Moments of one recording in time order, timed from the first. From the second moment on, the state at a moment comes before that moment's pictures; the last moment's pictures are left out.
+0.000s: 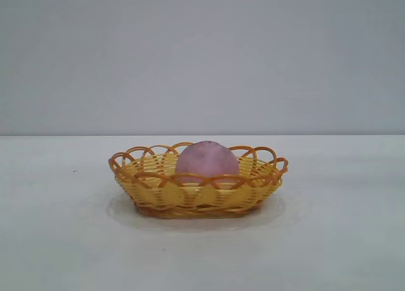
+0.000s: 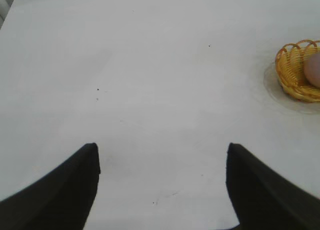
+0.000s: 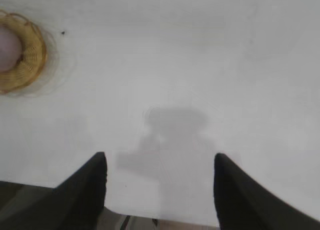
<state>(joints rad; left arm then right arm) 0.01 -0.02 -0.48 -0.06 1.12 0.03 0.08 0.51 -0.73 0.10 1.25 -0.10</state>
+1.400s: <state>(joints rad) 0.01 -0.02 -0.48 -0.06 1.12 0.03 0.08 -0.02 -0.49 0.06 1.15 -0.02</state>
